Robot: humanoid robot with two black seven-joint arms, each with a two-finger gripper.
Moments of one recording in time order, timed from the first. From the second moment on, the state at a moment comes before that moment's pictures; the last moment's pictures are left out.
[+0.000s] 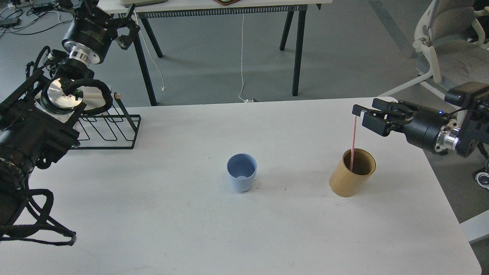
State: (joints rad) left arm -0.97 0.31 -0.83 -0.51 -0.17 -0.49 -0.21; right arm 0.61 -0.92 0.52 1.44 -1.69 0.01 0.25
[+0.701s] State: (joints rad) left arm -0.97 0.31 -0.83 -0.50 -0.17 -0.49 -0.21; right arm 0.61 -0.82 0.44 1.34 -1.71 0.00 0.20
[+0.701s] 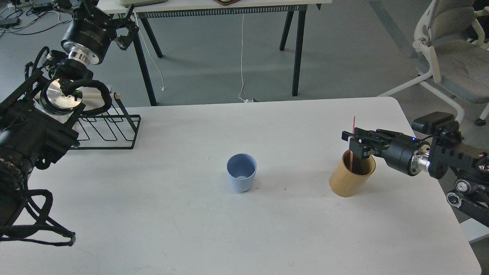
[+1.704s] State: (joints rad) left arm -0.95 0.32 -0.82 -0.50 -0.17 -0.49 -0.21; right arm 0.61 -0.93 0.44 1.42 -1.74 -0.01 0.20
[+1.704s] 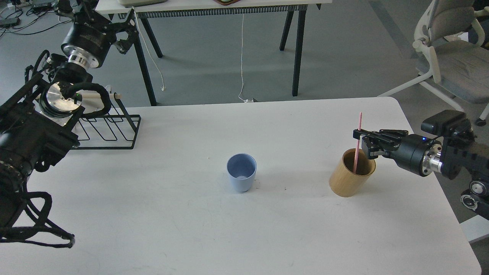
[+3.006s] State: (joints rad) left arm -0.95 0.33 -0.82 -0.50 -0.17 -0.49 -0.21; right arm 0.62 -0.65 0.58 1.63 -1.84 -0.11 0.21
